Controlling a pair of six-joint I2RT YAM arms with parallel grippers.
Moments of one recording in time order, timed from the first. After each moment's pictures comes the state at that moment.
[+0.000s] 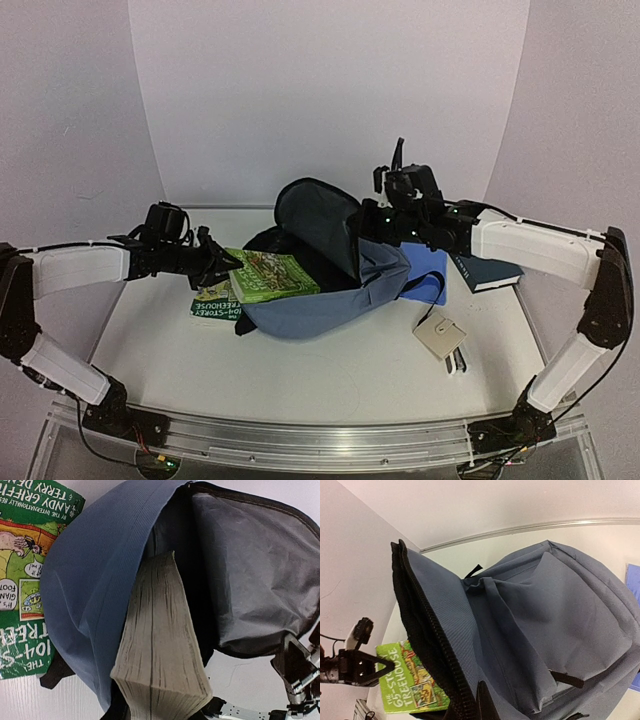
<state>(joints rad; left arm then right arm) -0.41 1.38 0.84 -0.12 0.53 -1.05 0.78 1.63 1.35 -0.22 0.11 0.68</state>
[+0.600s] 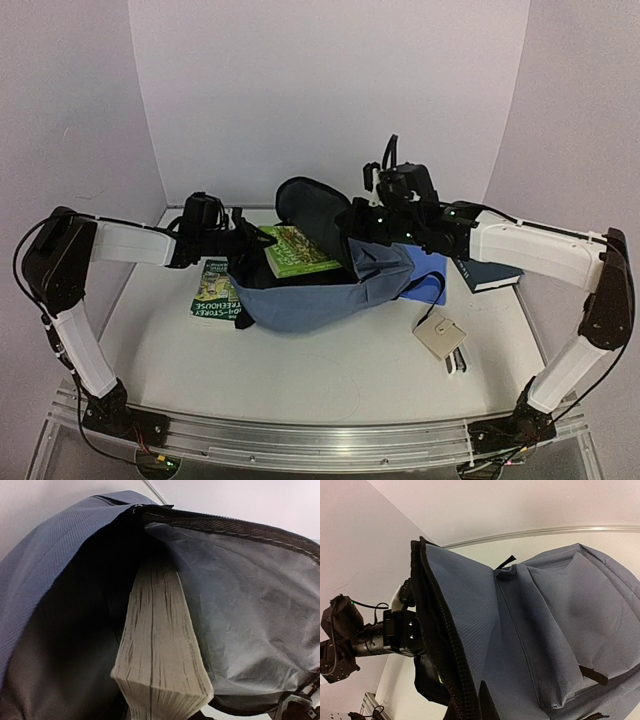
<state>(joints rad) -0.48 1.75 1.03 0.25 0.52 -1.11 0.84 1.63 1.37 -0.19 0.11 0.68</state>
